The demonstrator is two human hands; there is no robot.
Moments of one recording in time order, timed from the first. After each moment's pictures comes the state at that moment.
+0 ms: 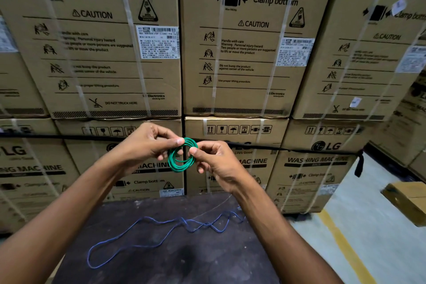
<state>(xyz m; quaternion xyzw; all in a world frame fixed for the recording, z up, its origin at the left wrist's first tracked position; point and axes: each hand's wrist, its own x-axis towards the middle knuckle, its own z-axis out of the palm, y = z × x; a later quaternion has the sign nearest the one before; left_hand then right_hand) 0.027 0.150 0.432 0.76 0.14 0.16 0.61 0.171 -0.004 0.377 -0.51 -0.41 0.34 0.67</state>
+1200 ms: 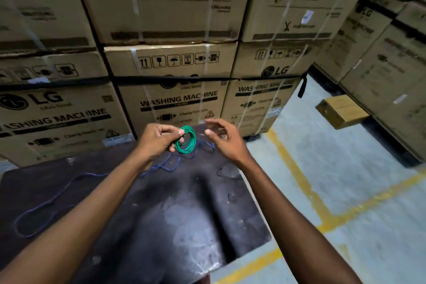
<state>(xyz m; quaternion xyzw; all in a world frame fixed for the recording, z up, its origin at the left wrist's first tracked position) 0.182 0.037 0.239 0.73 0.22 0.10 0.64 0.304 -0.150 0.216 -0.79 -0.30 0.11 0.52</state>
